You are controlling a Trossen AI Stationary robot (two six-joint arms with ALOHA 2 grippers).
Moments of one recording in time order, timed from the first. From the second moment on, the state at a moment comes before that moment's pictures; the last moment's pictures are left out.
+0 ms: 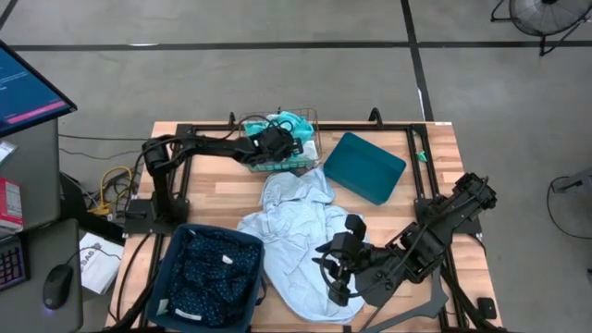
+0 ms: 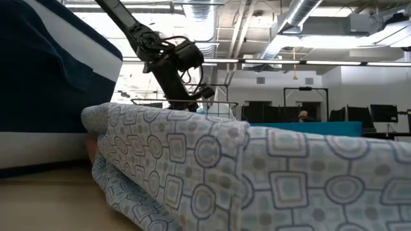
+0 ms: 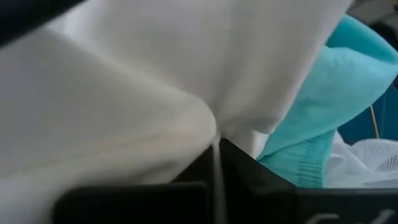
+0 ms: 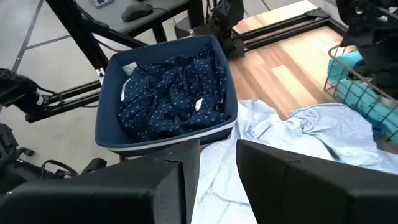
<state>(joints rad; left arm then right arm) 0.40 1.89 1.14 -0.11 -0.33 -1.17 0.68 1.79 1.99 -0.98 0.71 0.76</state>
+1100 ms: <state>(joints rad) 0.29 1.44 1.14 -0.02 -0.22 -0.47 0.69 1.79 1.99 -0.94 0.71 0.75</state>
